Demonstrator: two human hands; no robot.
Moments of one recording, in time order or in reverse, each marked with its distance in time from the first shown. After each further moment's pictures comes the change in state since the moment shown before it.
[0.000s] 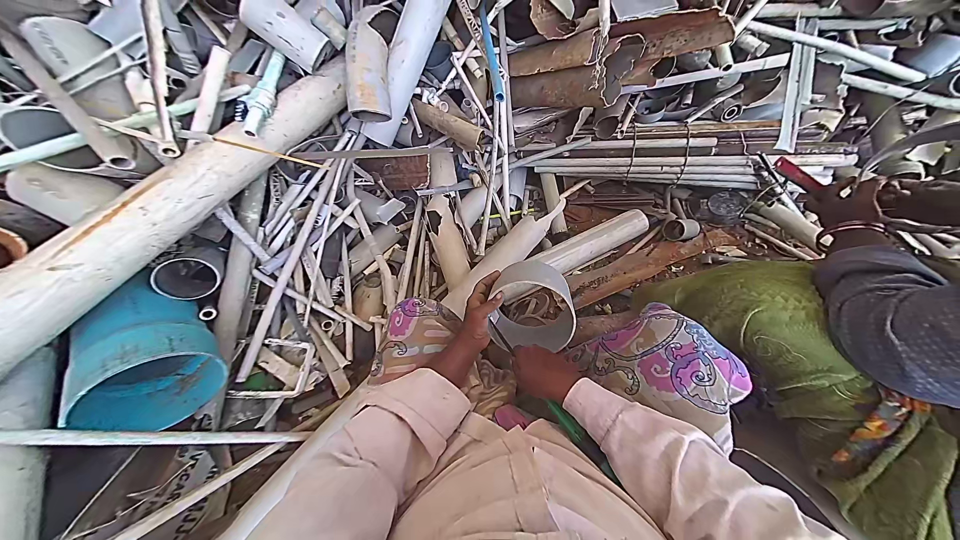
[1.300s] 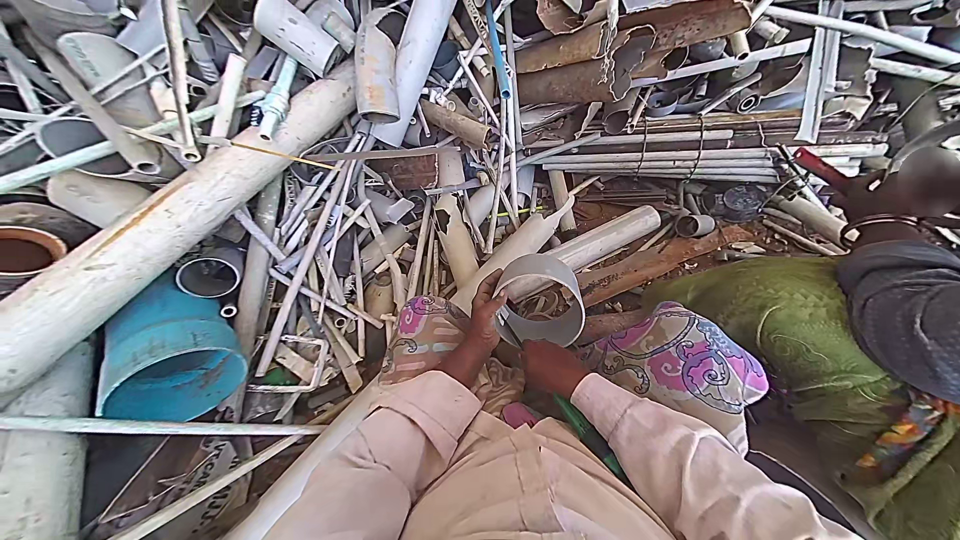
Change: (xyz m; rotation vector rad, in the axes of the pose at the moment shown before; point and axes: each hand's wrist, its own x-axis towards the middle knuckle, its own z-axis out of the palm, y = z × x) left_hand -0.006 -0.001 0.006 -0.082 0.110 0.035; right_hand -0.003 -0.003 -0.005 -0.043 0.001 0.026
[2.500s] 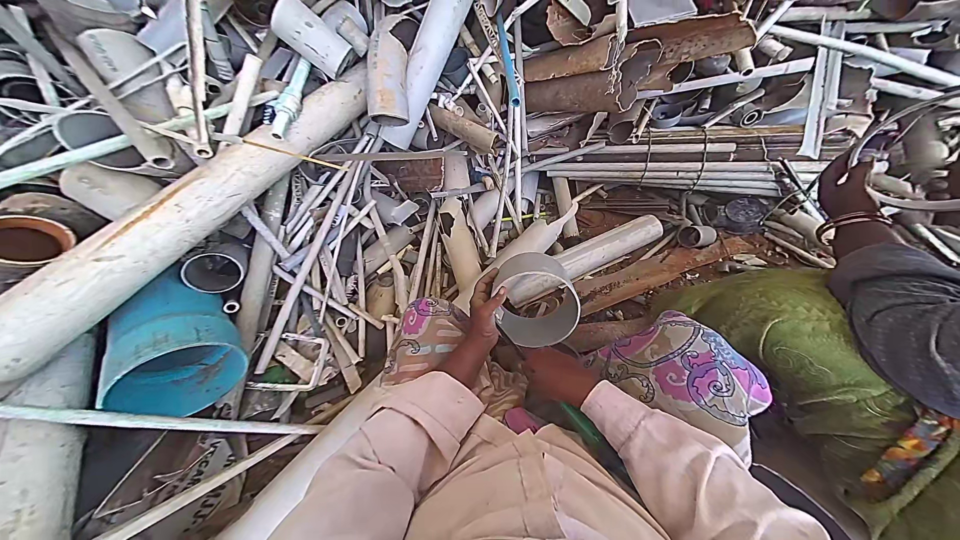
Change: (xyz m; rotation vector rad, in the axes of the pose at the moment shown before) left_hand 0.008 0.005 -0.003 0.024 0.077 0.060; right_hand 0.002 0.005 0.001 -0.005 -0.001 -0.102
